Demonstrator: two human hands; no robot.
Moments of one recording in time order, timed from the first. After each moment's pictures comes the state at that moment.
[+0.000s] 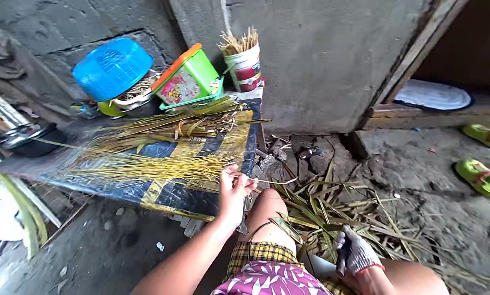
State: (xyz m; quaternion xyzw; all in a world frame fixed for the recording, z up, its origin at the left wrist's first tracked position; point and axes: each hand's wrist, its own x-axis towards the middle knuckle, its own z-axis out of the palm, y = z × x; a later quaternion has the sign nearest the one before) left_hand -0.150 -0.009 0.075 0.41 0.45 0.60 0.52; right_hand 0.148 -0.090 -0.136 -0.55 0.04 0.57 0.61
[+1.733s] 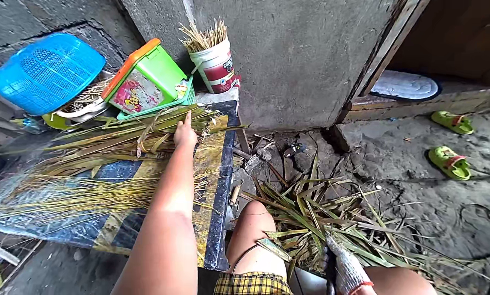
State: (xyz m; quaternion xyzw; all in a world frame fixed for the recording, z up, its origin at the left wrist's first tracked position) left_hand -0.197 0.317 0.067 0.64 0.76 0.11 0.02; right_hand 0.143 -0.082 -0.135 -0.64 0.01 0.55 0.54
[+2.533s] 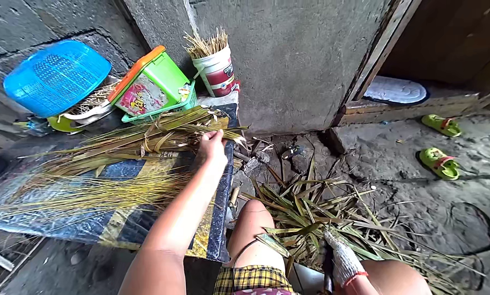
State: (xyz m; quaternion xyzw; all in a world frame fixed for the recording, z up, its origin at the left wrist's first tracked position) left_hand -0.097 0.202 0.075 0.34 0.51 0.65 0.45; right_hand 0.139 -0.084 -0.114 -0.66 -0.01 0.53 0.54
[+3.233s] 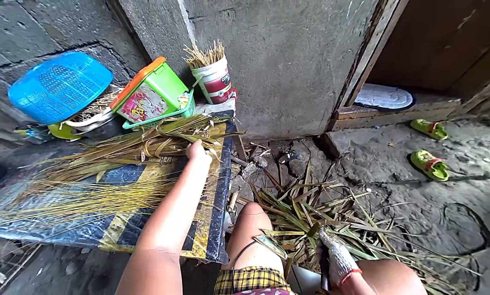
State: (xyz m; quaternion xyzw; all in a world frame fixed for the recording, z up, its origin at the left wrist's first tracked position) left_hand -0.136 0.224 0.078 0.21 0.54 0.66 0.48; right_hand 0.147 -0.085 -0.133 -0.67 -0.04 0.52 0.53
